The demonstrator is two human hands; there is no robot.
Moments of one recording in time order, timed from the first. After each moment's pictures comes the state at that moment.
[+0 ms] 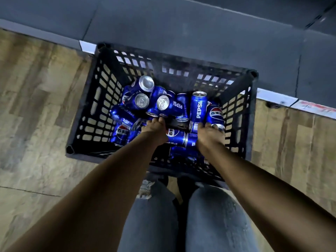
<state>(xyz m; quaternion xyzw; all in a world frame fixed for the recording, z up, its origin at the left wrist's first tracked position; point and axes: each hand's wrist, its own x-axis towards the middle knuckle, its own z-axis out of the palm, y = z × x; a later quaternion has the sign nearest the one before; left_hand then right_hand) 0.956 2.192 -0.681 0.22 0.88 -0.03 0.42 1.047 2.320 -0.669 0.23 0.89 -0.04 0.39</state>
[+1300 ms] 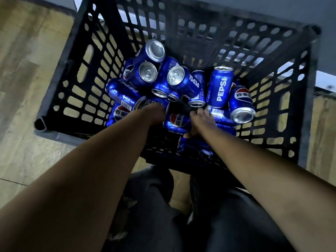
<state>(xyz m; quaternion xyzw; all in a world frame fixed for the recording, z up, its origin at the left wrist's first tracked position) 0.930 2.164 -0.774 0.20 0.87 0.04 0.44 1.021 2.294 -0.804 0.18 0.91 -0.12 0.36</state>
